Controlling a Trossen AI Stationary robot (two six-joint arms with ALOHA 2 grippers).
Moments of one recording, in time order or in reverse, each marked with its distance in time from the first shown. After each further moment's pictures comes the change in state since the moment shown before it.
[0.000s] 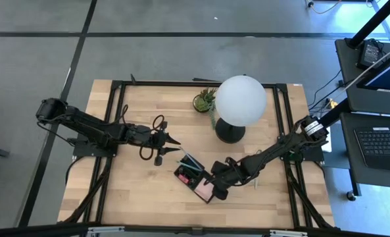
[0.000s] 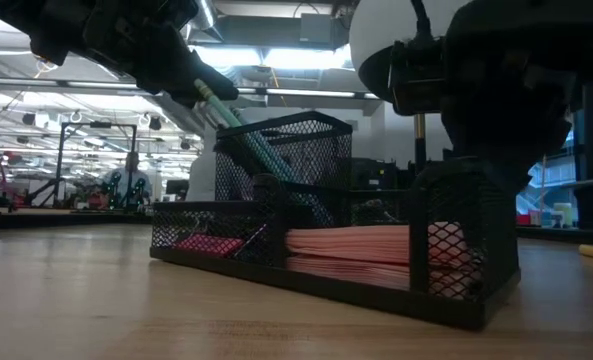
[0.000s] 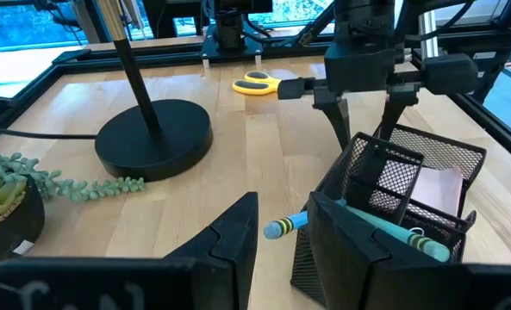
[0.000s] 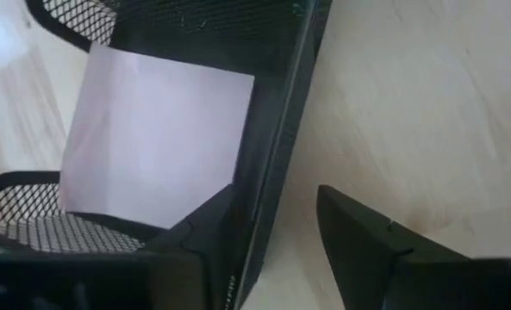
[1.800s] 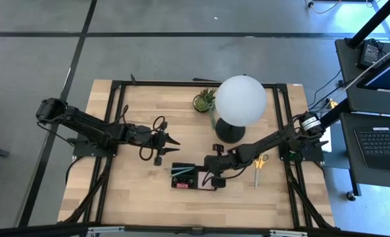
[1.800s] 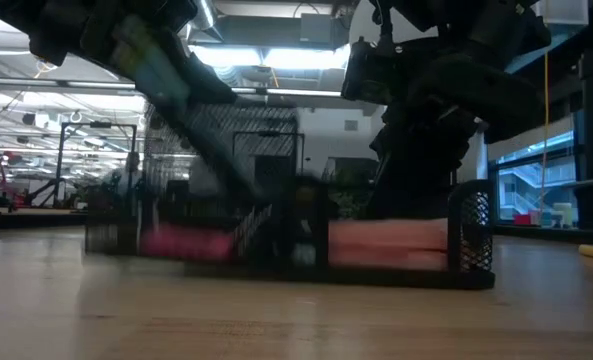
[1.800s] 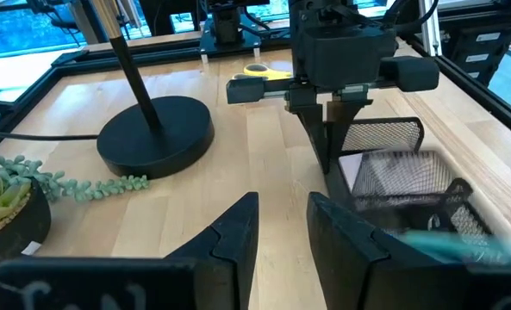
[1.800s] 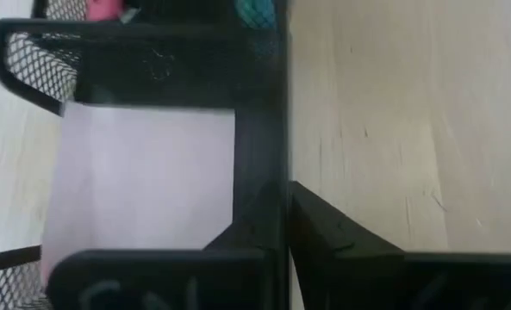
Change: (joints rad) left arm 0.000 0.000 0.000 -0.020 0.000 0.042; right arm -0.156 -0.004 0.000 0.085 0.001 -0.604
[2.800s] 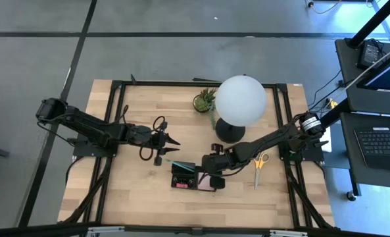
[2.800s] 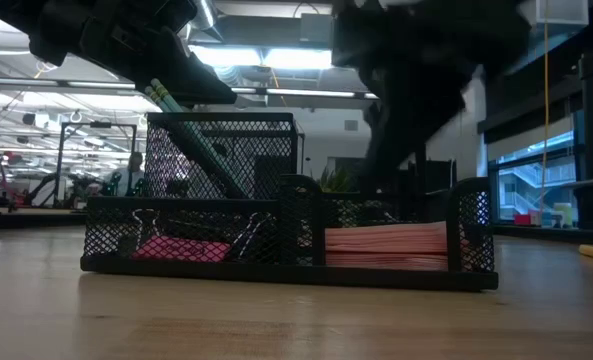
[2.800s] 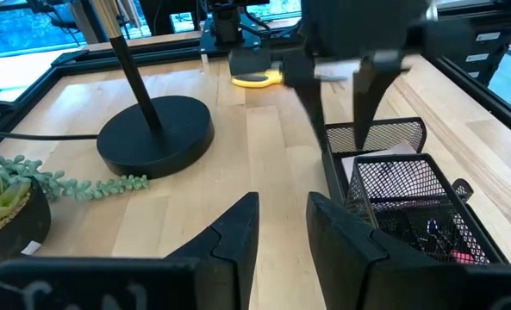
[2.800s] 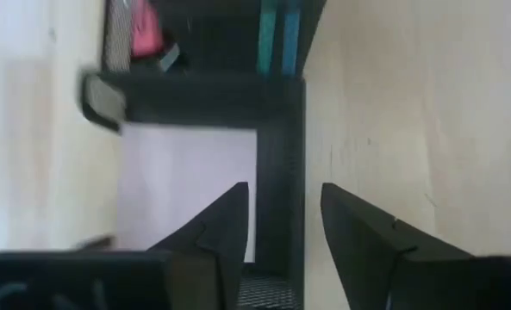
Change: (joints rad) left arm 0.000 0.000 0.000 -0.001 0.000 0.000; right arm 0.000 -0.001 0.170 -0.243 -0.044 0.030
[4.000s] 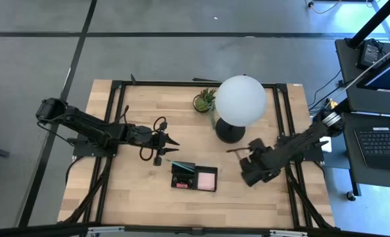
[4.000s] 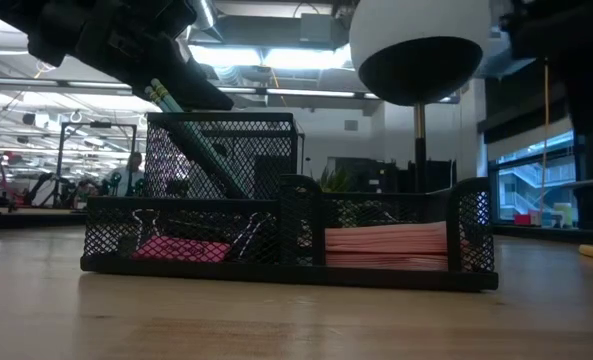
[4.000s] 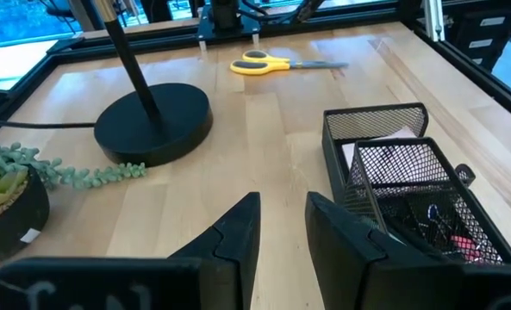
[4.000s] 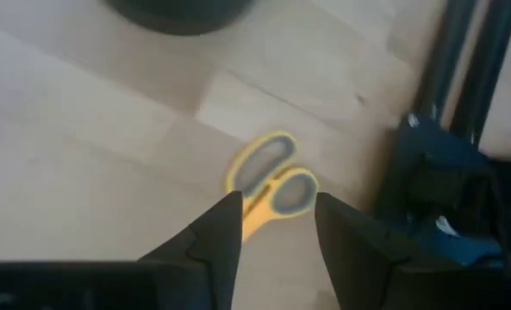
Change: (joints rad) left arm 0.000 0.000 0.000 -0.033 0.000 0.000; right arm 0.251 -0.229 0.004 -1.063 0.151 1.411
